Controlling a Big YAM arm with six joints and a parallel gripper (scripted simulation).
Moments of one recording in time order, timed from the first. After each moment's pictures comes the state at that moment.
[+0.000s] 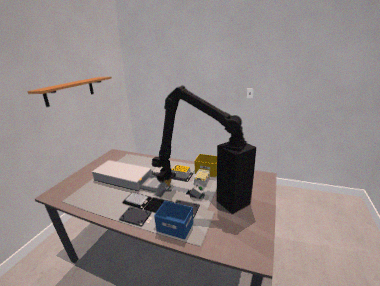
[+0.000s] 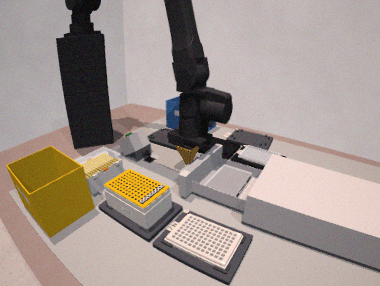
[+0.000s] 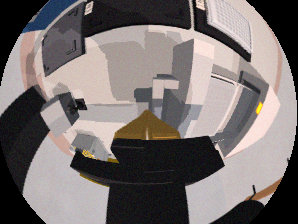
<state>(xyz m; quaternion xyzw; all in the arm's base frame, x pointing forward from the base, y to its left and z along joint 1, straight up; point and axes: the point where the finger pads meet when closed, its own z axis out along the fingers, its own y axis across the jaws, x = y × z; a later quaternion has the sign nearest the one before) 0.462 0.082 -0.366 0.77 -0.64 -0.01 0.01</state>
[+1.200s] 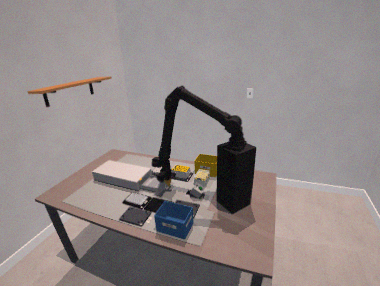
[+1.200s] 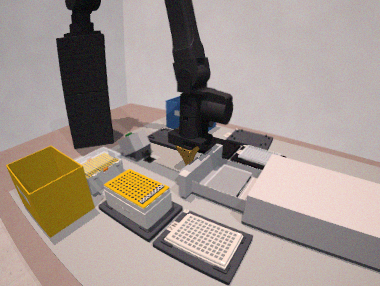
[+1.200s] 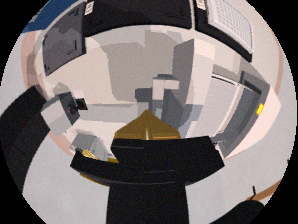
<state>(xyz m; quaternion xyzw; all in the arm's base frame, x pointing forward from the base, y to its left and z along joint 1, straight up) 0.462 0.082 -0.367 0.77 -0.64 -0.01 0.01</state>
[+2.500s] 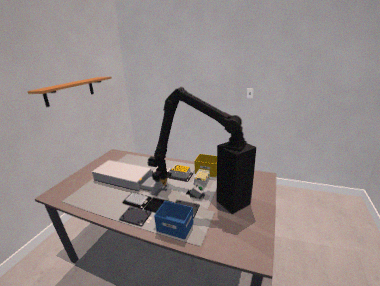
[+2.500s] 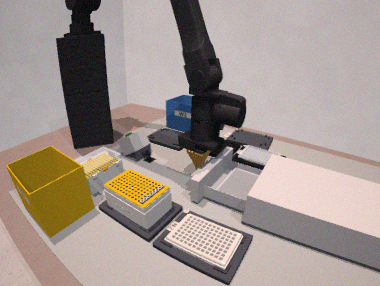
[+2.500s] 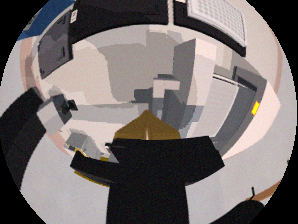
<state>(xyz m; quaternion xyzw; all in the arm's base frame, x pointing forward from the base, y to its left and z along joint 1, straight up) 0.496 0.087 -0.368 0.77 -0.64 -0.01 0.01</state>
